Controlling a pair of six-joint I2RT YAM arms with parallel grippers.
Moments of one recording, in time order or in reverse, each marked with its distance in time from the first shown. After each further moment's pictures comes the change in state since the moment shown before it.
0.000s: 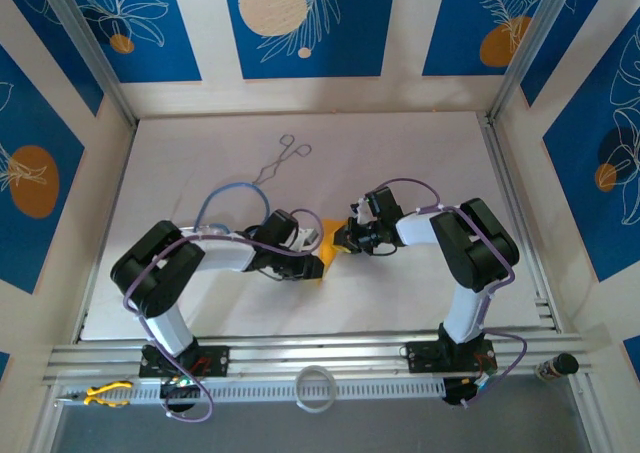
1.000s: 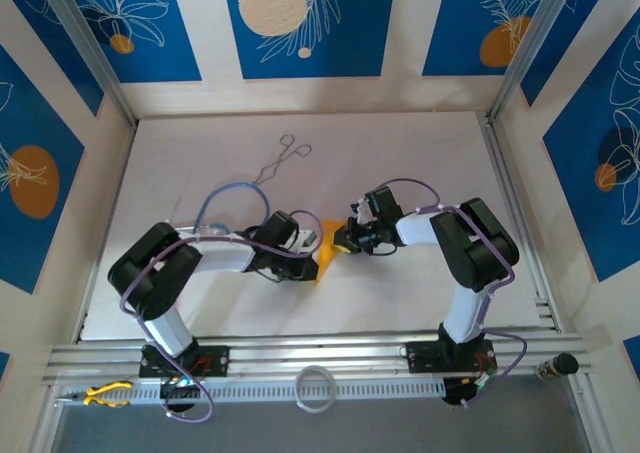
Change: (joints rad) left arm -0.007 -0.035 -0.013 -0.043 -0.078 0.040; right arm 0.000 0.001 0.002 -0.001 0.000 0.010
